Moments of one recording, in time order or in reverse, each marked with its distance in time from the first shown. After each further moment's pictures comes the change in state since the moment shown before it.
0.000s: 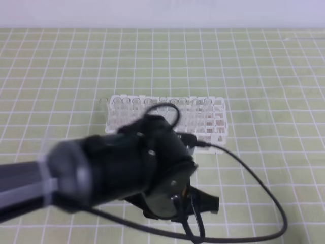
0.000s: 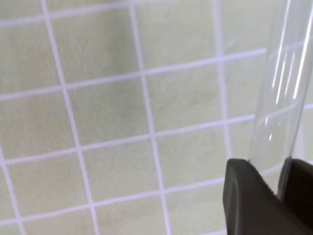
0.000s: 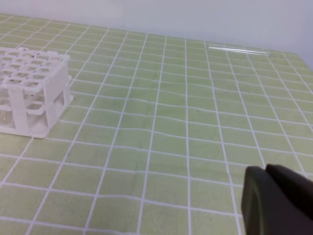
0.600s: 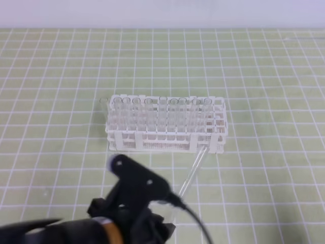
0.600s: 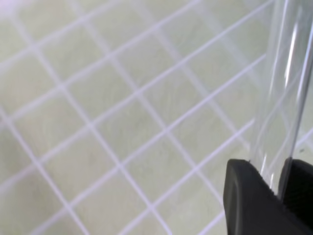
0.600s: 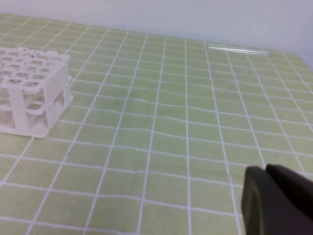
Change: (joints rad) left arm -0.135 -0.426 0.430 0.318 -0.409 0.026; right arm 0.000 0.000 0.000 0.000 0.000 0.000
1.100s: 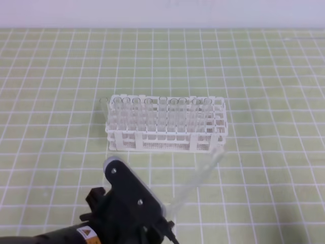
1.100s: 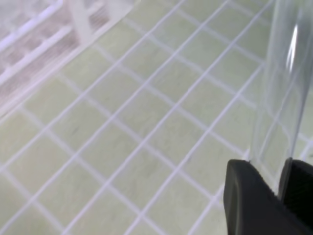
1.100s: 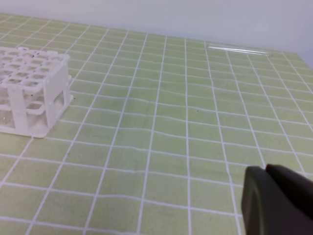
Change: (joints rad) left arm -0.001 -0.116 0.159 0.213 -0.214 -0.013; right arm 0.000 0.000 0.000 0.000 0.000 0.000
